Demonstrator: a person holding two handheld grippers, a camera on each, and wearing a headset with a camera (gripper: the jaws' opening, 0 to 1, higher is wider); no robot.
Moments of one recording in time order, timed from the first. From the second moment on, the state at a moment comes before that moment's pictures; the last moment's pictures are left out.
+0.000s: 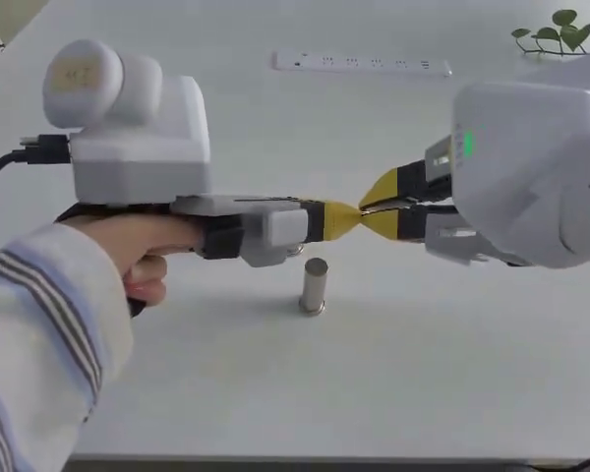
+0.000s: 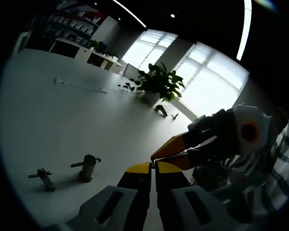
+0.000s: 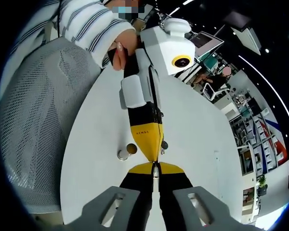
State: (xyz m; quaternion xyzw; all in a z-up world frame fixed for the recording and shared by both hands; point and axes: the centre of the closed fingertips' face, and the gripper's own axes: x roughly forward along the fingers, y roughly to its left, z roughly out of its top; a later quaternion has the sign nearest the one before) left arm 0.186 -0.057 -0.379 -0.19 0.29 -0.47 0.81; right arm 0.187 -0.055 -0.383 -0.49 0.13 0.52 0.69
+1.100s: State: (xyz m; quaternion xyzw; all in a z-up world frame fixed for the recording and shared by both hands) left arm 0.164 -0.050 -0.358 -0.09 0.23 -0.54 0.80; right arm 0.167 -0.071 -0.388 -0.23 0.25 0.59 0.74
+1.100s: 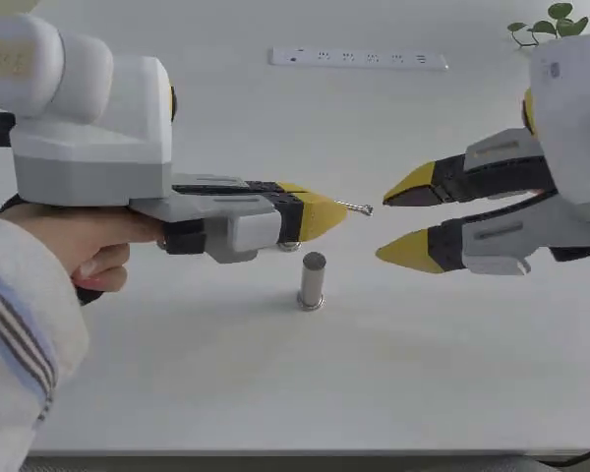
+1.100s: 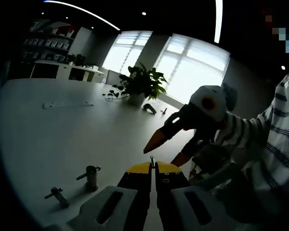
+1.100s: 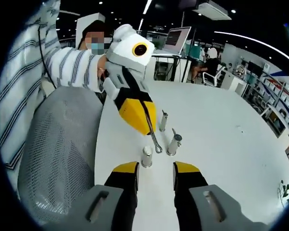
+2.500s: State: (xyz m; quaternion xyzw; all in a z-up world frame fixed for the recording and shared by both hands) left arm 0.156 -0.046 -0.370 0.05 0.17 -0.60 0.78; right arm 0.142 -0.061 -0.374 -0.14 0.24 0.66 0.70
